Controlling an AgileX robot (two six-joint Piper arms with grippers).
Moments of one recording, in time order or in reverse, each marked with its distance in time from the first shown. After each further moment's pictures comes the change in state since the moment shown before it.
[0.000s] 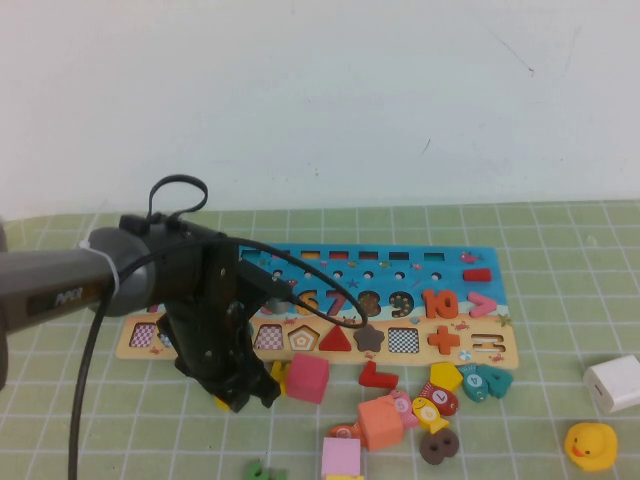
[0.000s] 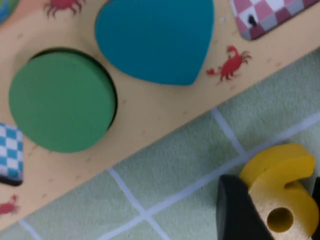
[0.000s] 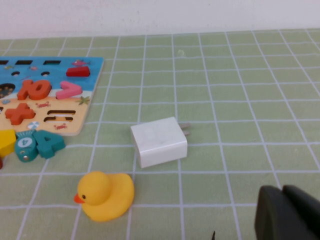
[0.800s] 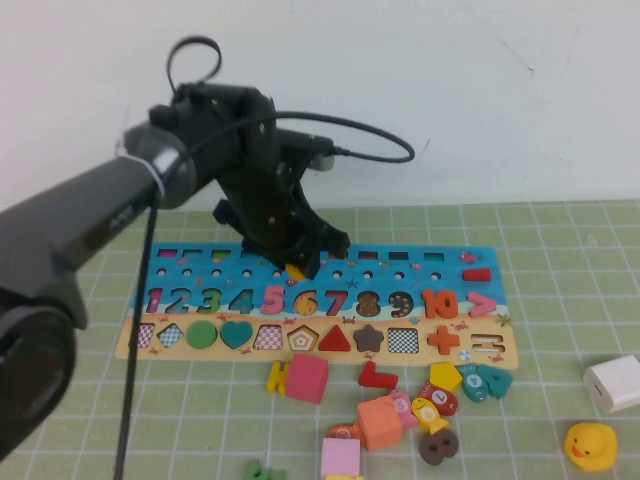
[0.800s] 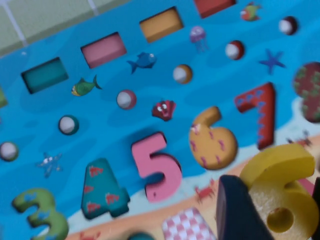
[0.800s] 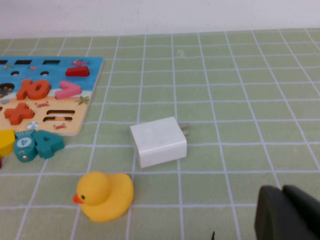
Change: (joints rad) right arm 0.000 0.000 0.000 0.000 0.000 0.000; left arm 0.000 0.166 -0.625 -0.148 0.237 -0.110
